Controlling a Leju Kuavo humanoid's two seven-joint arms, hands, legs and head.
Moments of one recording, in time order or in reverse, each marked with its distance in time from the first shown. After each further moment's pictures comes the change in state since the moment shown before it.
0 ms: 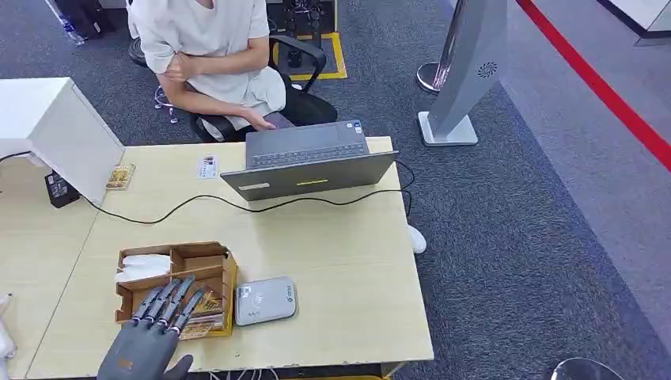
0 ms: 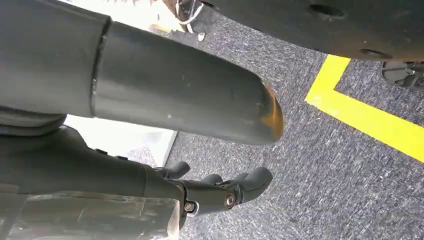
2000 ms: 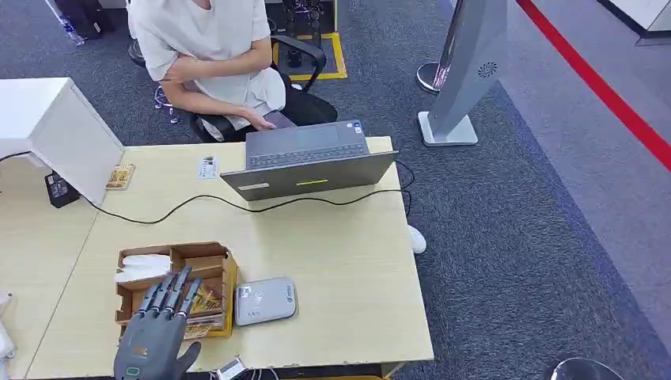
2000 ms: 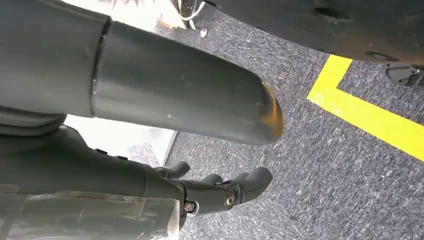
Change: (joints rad) left arm -0.013 -0.173 0.047 0.106 -0.083 -0.012 0.066; right arm 0.000 0.000 0.000 0.000 0.021 0.000 0.005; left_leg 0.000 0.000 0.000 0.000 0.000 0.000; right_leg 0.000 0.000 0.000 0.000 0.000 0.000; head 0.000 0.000
